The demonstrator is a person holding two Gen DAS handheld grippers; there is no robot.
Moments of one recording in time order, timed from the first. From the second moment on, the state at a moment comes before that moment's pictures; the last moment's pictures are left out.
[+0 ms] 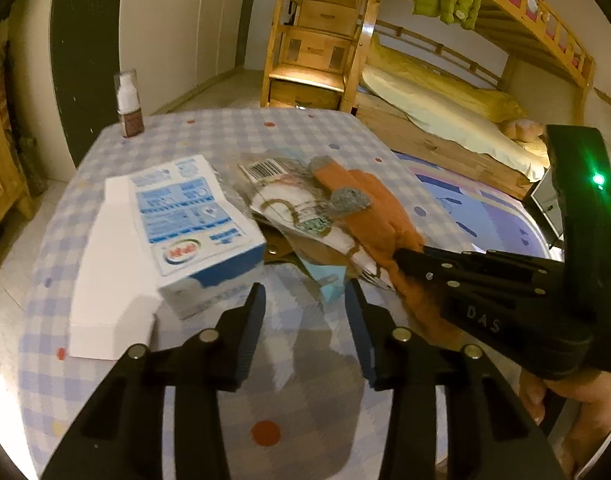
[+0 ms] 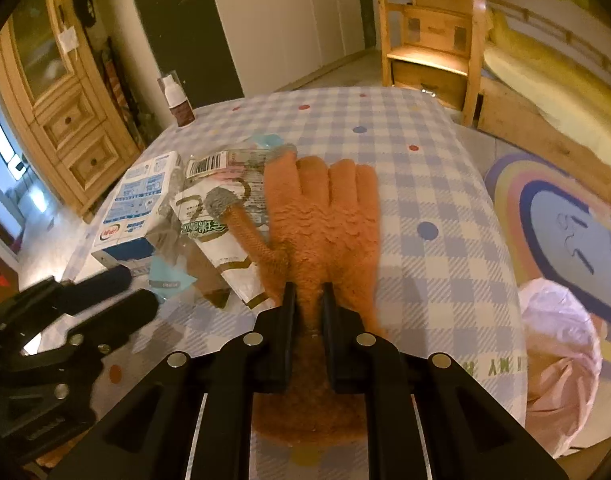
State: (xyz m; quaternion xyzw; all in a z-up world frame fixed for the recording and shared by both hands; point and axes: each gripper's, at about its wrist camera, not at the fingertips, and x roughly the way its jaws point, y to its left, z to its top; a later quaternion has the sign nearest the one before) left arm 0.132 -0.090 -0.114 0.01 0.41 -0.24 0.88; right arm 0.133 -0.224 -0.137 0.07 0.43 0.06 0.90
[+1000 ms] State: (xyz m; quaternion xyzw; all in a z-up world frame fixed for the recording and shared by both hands) left arm 0.128 -0.096 -0.060 -0.02 0.28 -0.23 0.93; right arm 0.104 -0.265 -0.102 0.12 0.33 -0.02 0.94
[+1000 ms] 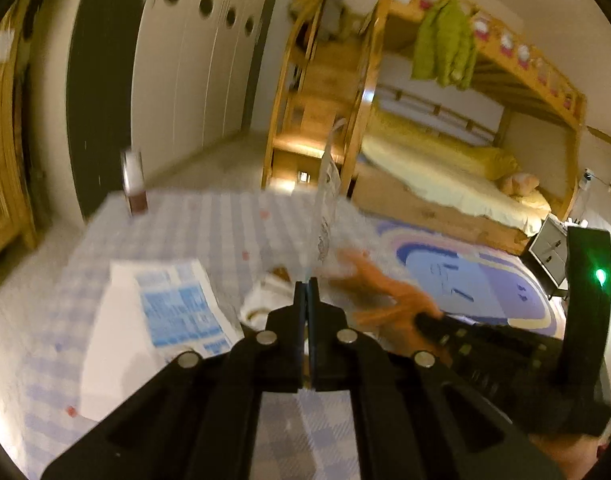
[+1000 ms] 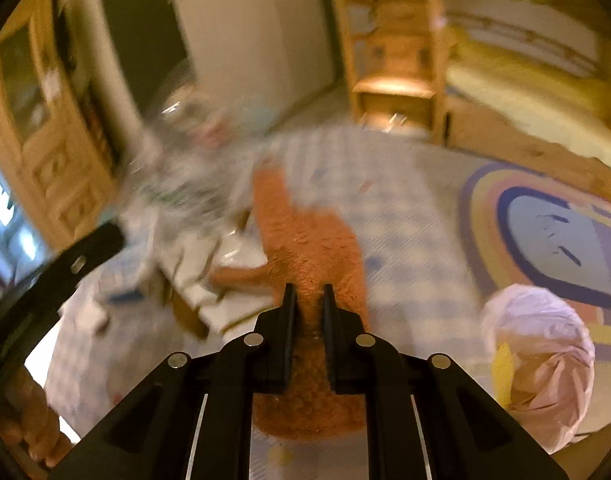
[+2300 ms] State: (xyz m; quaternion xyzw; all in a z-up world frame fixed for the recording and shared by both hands) left arm 0.068 -0.292 -0.093 0.10 0.30 -0.43 0.85; right arm -0.030 -0.435 -0.112 0.25 0.30 -0.22 0.89
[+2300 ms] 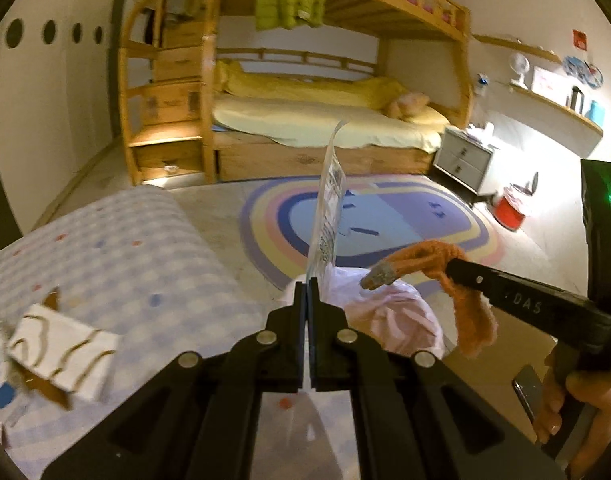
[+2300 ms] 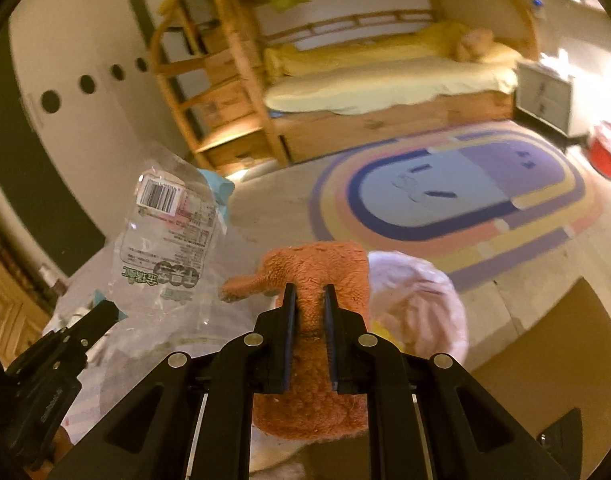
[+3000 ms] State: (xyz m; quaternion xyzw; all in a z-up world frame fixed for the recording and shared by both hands) left arm 0.103 -0.332 -0.116 0.07 0.35 -0.42 0.83; right arm -0.015 -0.490 -0.151 0.27 0.34 -0.25 0.87
